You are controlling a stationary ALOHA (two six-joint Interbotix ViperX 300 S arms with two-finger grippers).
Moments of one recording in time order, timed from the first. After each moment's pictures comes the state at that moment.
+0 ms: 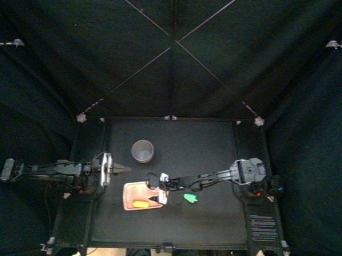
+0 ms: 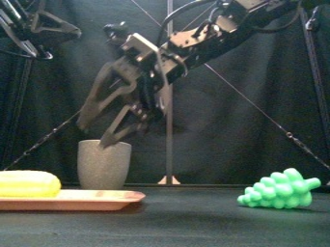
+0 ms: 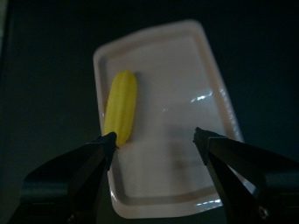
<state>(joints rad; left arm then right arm) 0.04 -1.09 1.19 0.01 -0.16 0.00 0.04 0.26 0.24 0.17 0.13 0.04</state>
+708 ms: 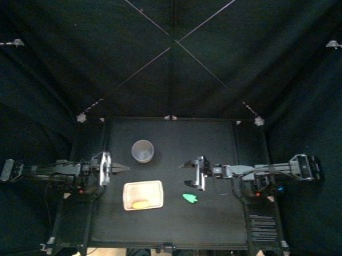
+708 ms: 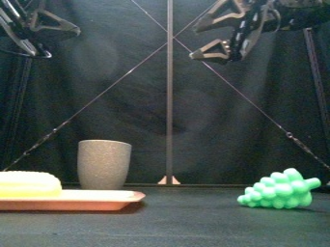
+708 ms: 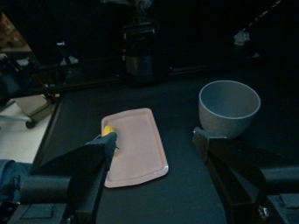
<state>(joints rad) 0.04 -1.11 1.19 0.01 -0.16 0.00 0.01 -0.56 0.85 0.07 -0.15 0.04</state>
